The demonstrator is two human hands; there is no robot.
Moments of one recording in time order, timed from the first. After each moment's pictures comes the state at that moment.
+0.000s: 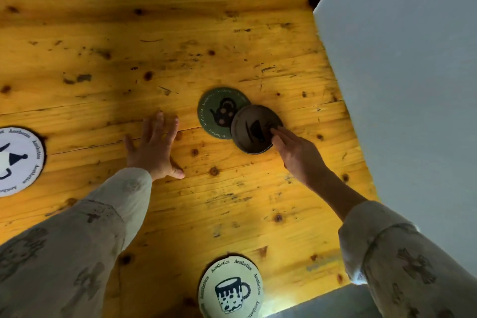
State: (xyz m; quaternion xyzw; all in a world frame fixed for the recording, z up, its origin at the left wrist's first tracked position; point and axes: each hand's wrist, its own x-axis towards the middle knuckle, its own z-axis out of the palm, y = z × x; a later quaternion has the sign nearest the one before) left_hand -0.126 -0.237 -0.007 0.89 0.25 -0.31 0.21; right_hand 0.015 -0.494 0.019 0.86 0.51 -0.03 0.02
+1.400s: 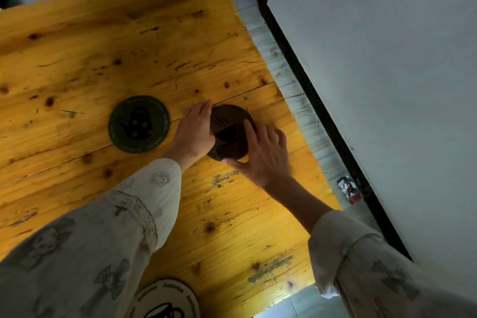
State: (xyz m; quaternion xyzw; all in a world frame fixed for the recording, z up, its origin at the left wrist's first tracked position) left_hand 0.035 -0.427 -0.004 0.94 0.16 -0.14 0.25; right_hand 0.044 -0.589 -0.021 0.95 0.26 -0.13 -0.07
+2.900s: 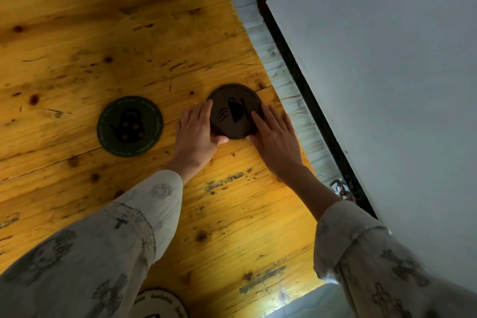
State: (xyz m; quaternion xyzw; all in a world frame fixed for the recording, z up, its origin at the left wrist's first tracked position) left_hand 0.038 -0.437 -0.030 0.94 0.18 -0.04 0.27; right_hand 0.091 -0.609 -0.028 0.95 0.27 -0.14 -0.10
